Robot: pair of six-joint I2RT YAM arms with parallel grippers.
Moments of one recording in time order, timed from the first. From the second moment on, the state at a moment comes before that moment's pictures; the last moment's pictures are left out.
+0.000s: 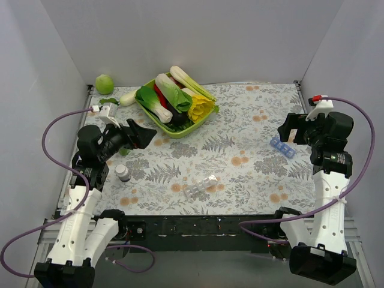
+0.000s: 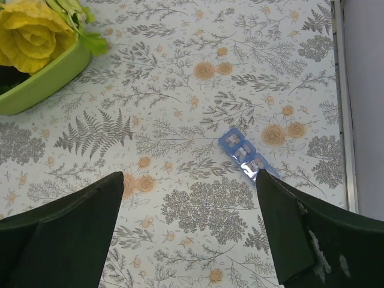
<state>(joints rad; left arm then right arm) -0.10 0.76 0.85 -0.24 0.47 -0.47 -0.23 0.87 1.05 -0.62 -0.36 -0.06</state>
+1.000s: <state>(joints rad) -0.99 1.37 0.74 -0.24 0.17 0.13 -0.04 0.92 0.80 -0.71 -1.13 -0.89</state>
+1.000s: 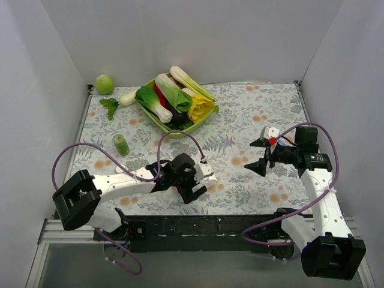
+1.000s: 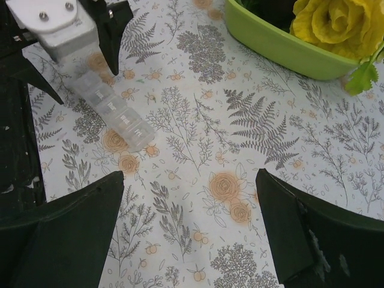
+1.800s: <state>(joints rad) -1.05 1.41 0.71 -0.17 0.14 0.17 0.18 1.03 0.70 -0.80 -1.10 -1.34</state>
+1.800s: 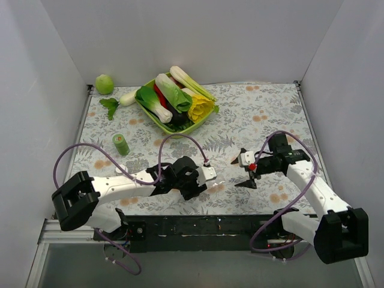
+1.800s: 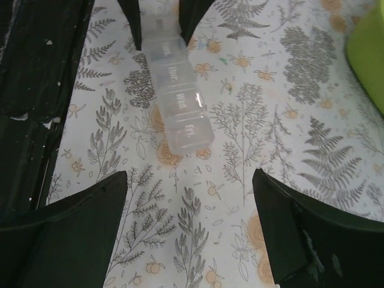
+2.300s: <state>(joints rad) -1.05 1.32 0.72 -0.17 0.23 0.15 0.47 1.19 0.70 -0.63 -0.90 -1.27</state>
